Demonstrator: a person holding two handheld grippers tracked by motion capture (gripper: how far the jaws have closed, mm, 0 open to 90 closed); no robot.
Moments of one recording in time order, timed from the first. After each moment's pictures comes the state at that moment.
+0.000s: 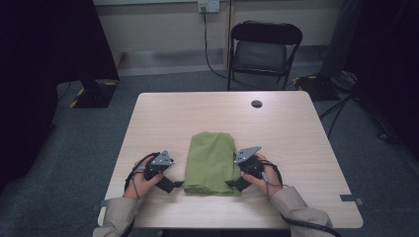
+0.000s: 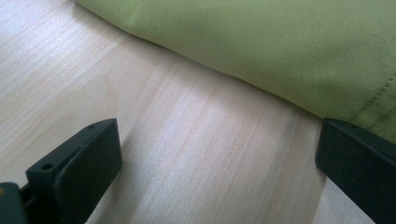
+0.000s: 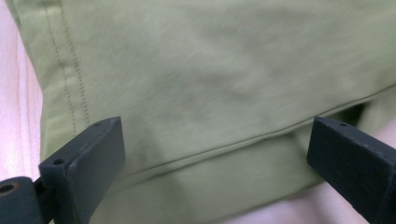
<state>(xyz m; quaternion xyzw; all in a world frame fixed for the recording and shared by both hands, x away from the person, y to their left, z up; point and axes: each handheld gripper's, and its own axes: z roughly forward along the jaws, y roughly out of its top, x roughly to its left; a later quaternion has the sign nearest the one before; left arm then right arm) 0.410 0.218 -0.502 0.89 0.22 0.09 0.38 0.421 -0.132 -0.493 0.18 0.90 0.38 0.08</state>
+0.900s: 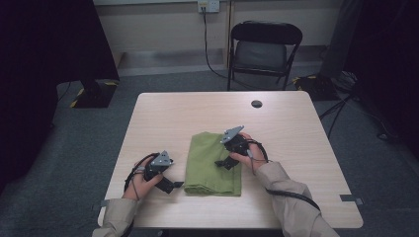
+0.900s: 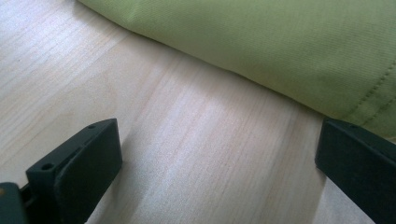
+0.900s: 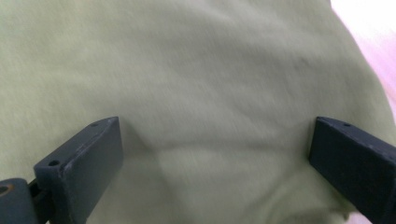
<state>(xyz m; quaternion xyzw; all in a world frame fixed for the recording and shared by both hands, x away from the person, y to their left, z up) 0.408 0.218 -0.502 0.89 0.23 0.09 0.38 0.492 -0.095 -0.490 0.15 0.92 0.36 0.09</state>
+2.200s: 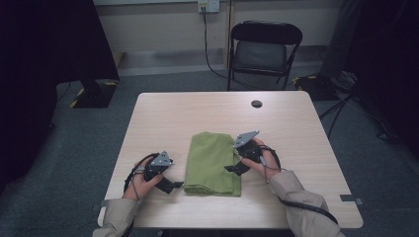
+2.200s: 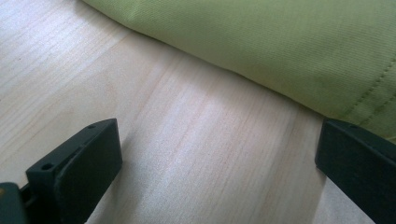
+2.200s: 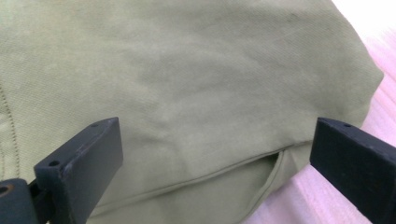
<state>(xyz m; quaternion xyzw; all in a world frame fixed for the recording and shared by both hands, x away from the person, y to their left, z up) 0.407 0.219 -0.502 0.89 0.23 0.09 0.38 0.460 -0.129 -0.478 0.18 0.91 0.37 0.09</state>
